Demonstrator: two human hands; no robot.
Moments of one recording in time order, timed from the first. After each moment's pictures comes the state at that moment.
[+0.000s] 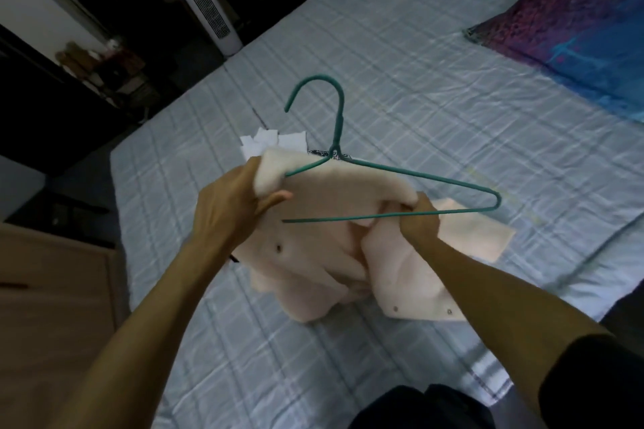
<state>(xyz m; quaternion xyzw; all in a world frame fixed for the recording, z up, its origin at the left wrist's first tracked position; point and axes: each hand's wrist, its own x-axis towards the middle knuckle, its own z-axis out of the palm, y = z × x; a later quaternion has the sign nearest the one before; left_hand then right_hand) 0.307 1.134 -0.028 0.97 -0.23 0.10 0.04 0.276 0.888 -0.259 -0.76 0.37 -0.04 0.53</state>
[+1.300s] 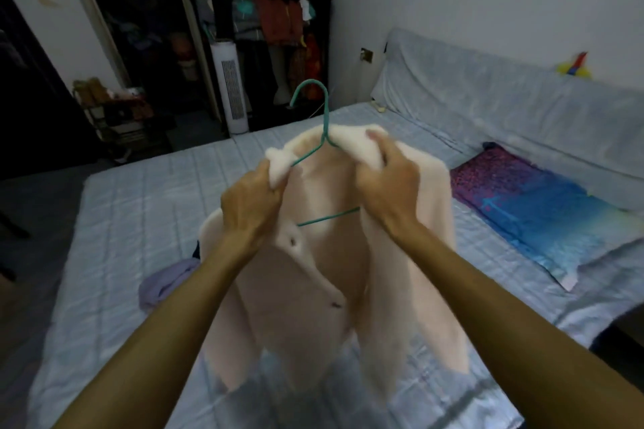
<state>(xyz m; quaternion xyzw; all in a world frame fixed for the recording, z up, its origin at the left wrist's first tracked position) 0.275 1.178 0.030 0.94 -0.07 0.30 0.17 0.225 0.979 0.067 -0.84 0.04 -0.32 0.44</state>
